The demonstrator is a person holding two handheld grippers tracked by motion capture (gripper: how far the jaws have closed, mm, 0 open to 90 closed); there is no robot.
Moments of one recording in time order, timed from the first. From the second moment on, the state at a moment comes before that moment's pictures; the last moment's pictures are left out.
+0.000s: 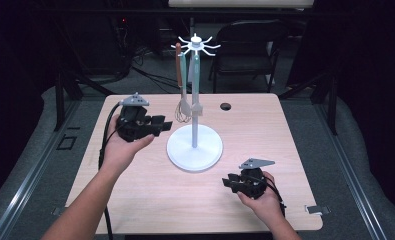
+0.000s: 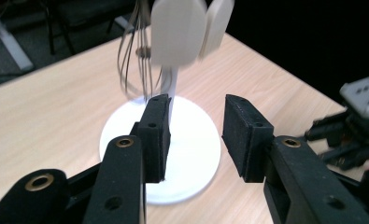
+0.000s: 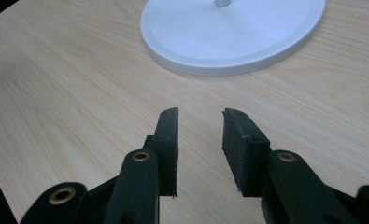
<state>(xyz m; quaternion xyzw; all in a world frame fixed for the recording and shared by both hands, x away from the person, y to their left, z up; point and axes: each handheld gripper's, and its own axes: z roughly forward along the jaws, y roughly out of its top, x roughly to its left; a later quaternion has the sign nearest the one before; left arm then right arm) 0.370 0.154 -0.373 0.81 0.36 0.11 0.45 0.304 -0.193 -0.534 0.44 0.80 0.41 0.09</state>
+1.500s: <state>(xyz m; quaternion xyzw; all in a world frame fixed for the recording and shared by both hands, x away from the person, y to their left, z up) 0.320 0.237 -0.562 0.78 0.49 0.14 0.38 0.310 -0.190 -0.554 0.44 0.81 0.38 0.10</state>
